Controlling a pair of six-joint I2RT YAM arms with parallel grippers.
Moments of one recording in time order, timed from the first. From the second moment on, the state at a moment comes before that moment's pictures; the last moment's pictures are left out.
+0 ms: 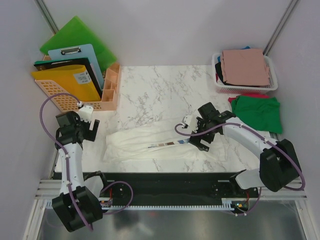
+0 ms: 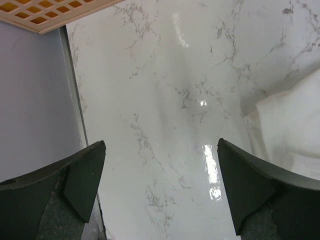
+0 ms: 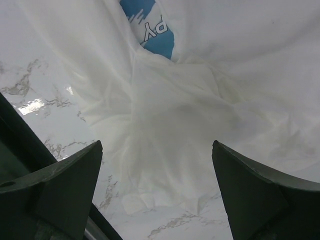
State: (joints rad) left arm 0.40 0.94 0.70 -0.51 0.18 0.62; right arm 0.50 1.36 0.93 -0.81 -0.22 -0.66
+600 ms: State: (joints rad) left arm 0.40 0.85 0.62 -0.52 0.17 0.69; right arm 0.36 1.64 0.94 -0.58 -0.19 -0.63
